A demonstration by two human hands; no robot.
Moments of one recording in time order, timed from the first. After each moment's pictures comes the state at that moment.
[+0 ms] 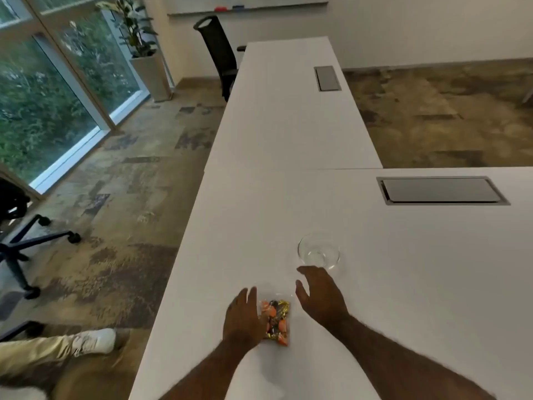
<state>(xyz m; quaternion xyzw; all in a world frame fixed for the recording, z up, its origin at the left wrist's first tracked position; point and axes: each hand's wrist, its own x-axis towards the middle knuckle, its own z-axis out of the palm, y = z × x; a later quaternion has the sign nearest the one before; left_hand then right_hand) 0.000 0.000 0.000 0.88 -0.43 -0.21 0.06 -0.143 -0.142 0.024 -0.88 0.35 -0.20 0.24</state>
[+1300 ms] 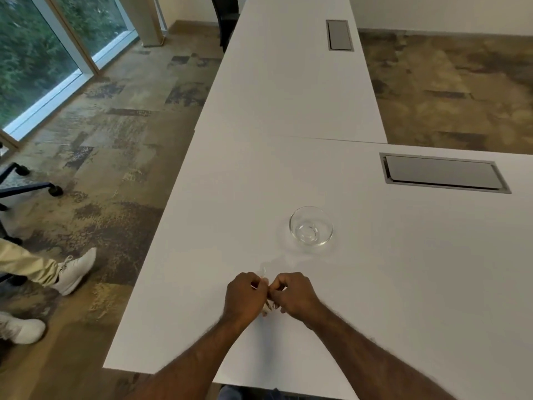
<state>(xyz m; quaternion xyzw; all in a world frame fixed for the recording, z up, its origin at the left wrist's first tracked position) -0.040 -0.019 0.028 0.87 -0.23 -0.31 0.32 -0.141 -0.108 0.036 -0.69 0.44 0.02 0.58</state>
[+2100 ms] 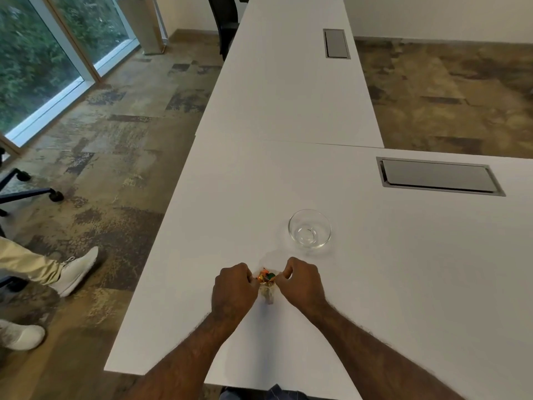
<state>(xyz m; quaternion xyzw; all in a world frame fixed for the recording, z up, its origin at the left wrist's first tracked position) -0.025 -0.021 0.066 0.92 -0.29 -0.21 0.18 -0.135 -0.118 0.052 -0.77 0.49 -0.06 0.41</state>
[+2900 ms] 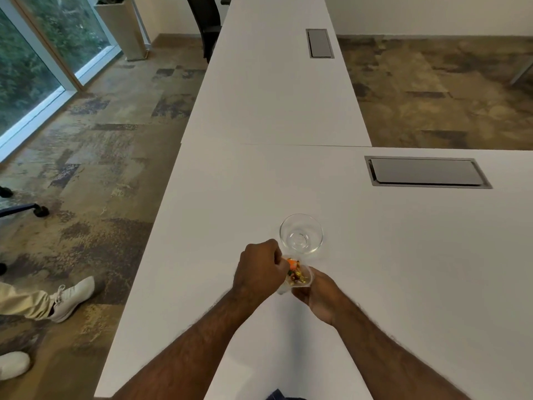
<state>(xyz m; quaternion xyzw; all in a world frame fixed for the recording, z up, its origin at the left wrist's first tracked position) -0.036 -0.089 0.108 0.84 -0.42 -0.21 0.26 -0.174 -0.163 0.024 -0.30 0.47 -0.11 0.82</state>
